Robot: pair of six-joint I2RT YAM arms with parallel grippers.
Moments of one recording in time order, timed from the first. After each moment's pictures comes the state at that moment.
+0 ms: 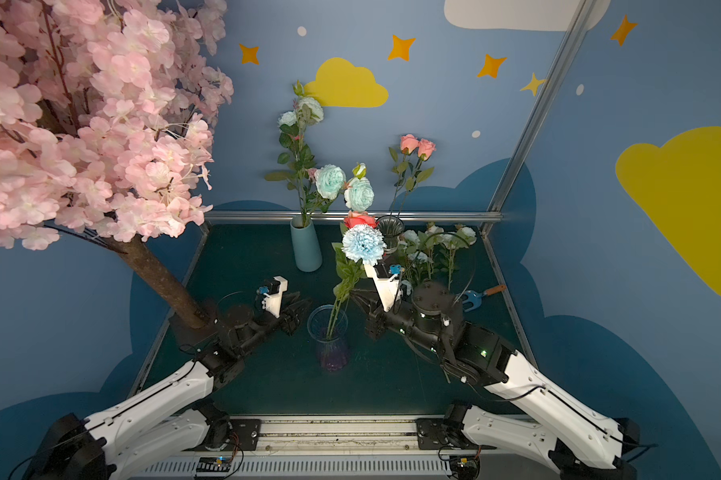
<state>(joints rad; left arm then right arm) -0.58 0.95 0.42 0.38 0.08 -0.18 1.02 0.88 1.16 -0.46 0.04 0.20</state>
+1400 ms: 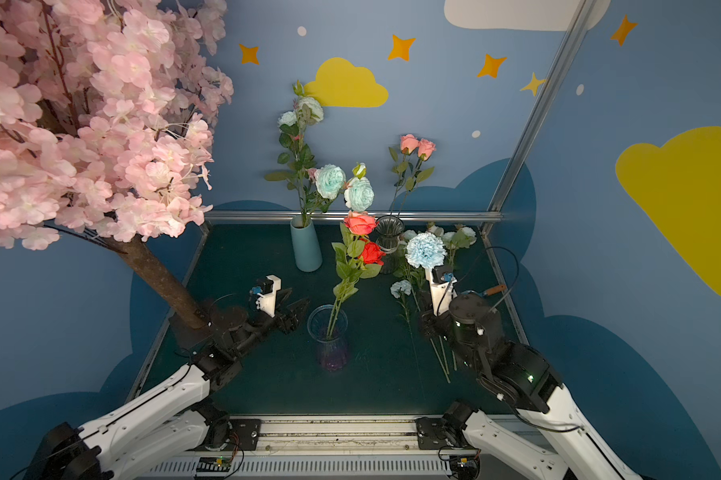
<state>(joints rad) -0.56 0.91 0.41 0.39 0.06 -0.18 0.75 0.76 1.15 -0.88 0.35 0.16</state>
